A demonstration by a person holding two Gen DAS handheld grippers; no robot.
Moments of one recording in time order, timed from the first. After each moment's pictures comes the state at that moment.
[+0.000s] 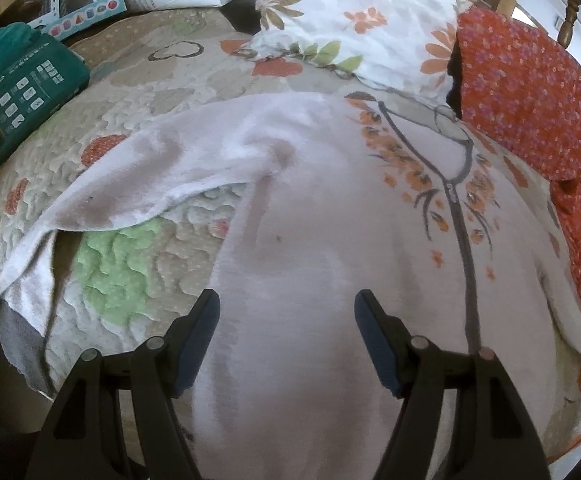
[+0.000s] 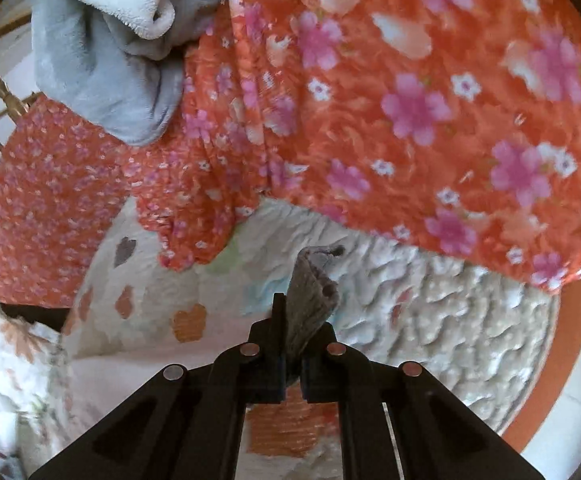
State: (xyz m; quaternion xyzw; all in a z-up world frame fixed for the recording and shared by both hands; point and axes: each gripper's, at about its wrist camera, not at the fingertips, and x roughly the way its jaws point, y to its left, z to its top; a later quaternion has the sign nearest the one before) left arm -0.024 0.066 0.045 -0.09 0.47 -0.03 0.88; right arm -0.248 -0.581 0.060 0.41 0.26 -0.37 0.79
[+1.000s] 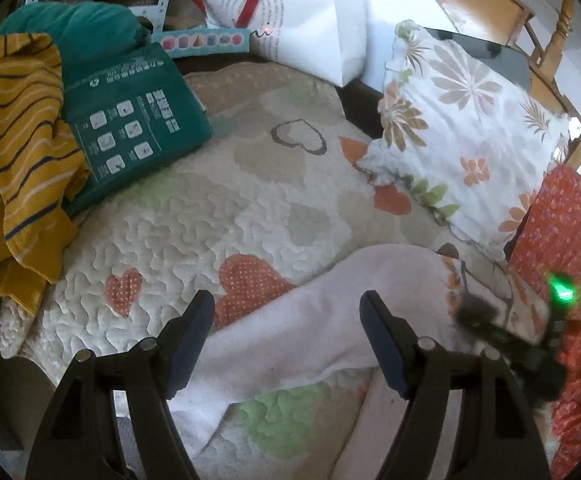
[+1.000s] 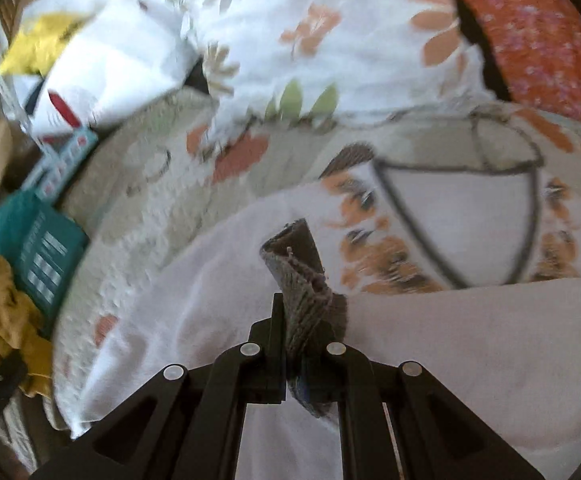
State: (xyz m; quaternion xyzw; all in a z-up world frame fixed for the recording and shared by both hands) left arm 0.026 0.232 0.113 -0.22 0.39 0.07 0.89; right arm 0.142 -0.046 0.049 0.13 0.48 0.11 0.86
